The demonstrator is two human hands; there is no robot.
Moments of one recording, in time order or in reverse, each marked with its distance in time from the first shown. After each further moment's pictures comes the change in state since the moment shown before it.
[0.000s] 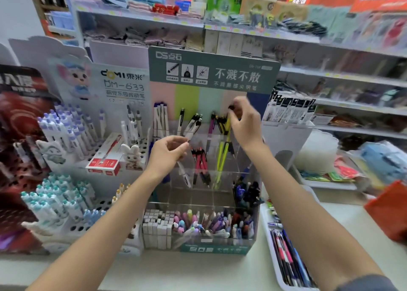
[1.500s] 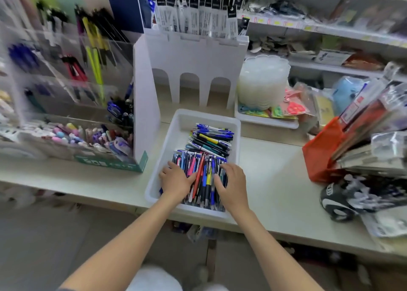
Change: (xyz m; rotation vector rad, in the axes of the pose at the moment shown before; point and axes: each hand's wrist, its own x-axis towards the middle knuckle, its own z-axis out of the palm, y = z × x) left_hand -0.191 -0.134 0.410 1.115 -0.080 -0.629; right_hand -0.345 0.274 -0.220 0.053 -0.571 0.461
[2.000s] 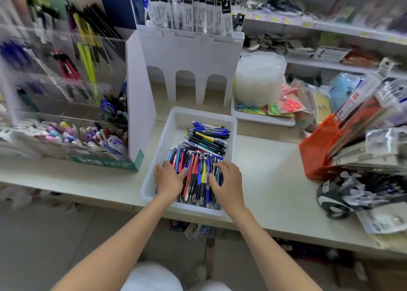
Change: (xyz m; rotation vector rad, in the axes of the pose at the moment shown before) left_hand -0.002 -0.008 0.000 -0.333 0.089 -0.006; right_hand -0.001 0.004 0.002 -0.016 0.010 -0.011
